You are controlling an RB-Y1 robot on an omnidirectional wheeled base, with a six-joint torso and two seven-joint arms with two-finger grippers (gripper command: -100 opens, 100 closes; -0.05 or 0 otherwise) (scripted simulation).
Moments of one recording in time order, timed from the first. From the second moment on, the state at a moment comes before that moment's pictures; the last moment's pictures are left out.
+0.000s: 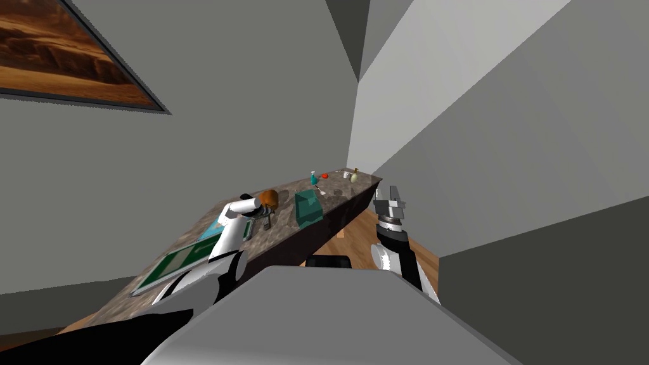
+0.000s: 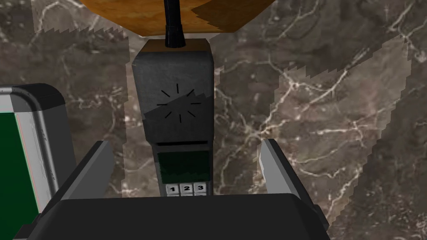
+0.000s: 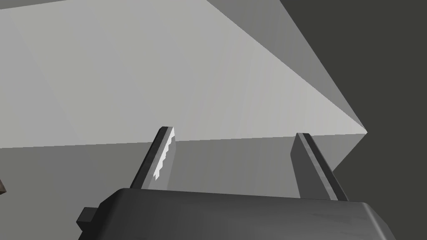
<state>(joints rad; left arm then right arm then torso) -0.30 0.56 0.48 -1.42 0.28 1.51 1.69 0.50 0.03 0.03 -2.28 -0.01 -0.53 -0.06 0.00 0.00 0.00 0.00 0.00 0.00</state>
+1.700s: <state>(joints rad) -0.28 0.65 0.51 -1.54 0.31 1.63 1.65 0.50 0.03 0.03 -2.28 -0.01 -0.53 -0.06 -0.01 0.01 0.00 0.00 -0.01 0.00</state>
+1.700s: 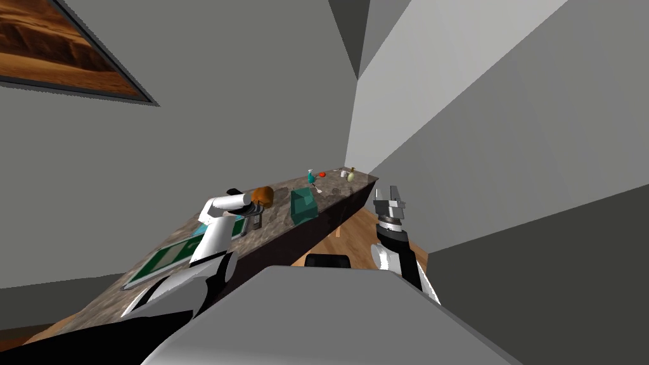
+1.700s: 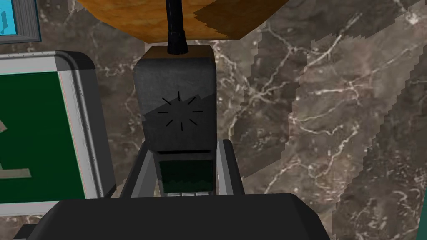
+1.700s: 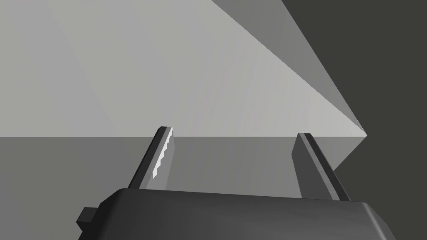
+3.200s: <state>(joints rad) -0.33 0.87 0.52 -1.68 0.43 1.76 1.69 0.50 0.03 0.03 -2.28 -0.01 -0.53 -0.06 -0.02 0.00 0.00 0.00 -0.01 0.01</state>
